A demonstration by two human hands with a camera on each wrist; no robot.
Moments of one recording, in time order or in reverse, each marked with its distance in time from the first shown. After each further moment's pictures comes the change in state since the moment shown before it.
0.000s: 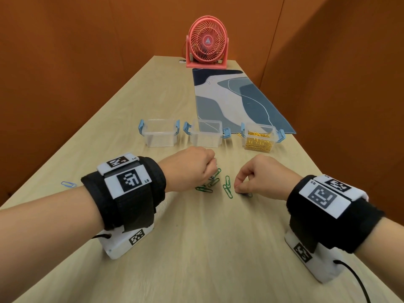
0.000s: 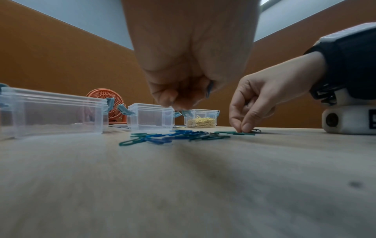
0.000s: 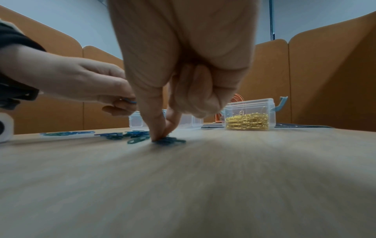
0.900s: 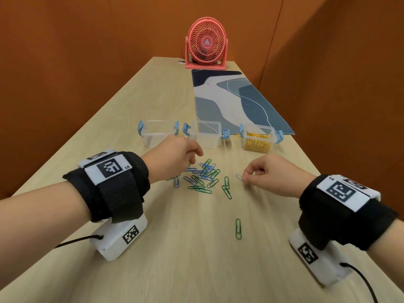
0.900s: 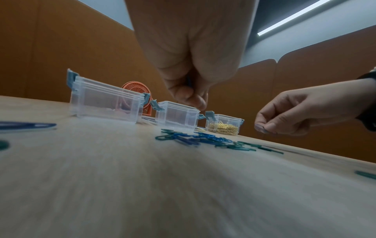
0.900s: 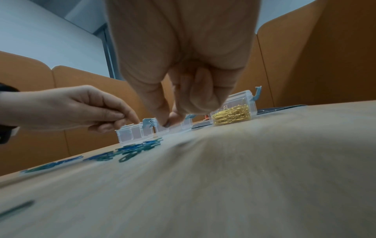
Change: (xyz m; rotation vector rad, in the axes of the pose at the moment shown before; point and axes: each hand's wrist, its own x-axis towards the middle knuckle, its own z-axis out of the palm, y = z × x) left_hand -0.003 -0.019 -0.017 -0.116 0.115 -0.137; right_hand -0.004 0.014 -0.009 0.071 0.044 0.021
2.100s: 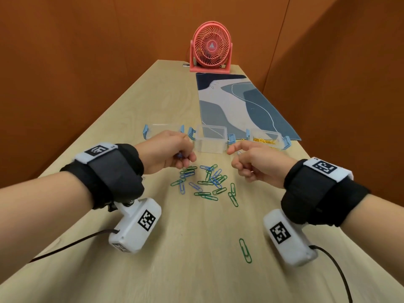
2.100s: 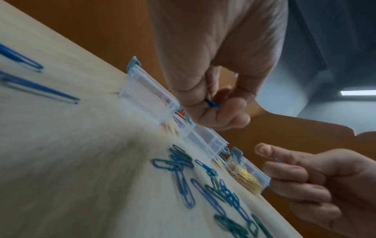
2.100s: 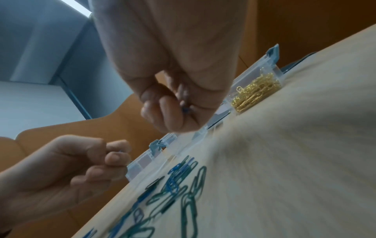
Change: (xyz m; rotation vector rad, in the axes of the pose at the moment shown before) left_hand 0.012 -0.017 -0.020 -0.834 -0.086 -0.370; right_hand 0.038 -0.029 -0.001 0.734 -0.165 0.105
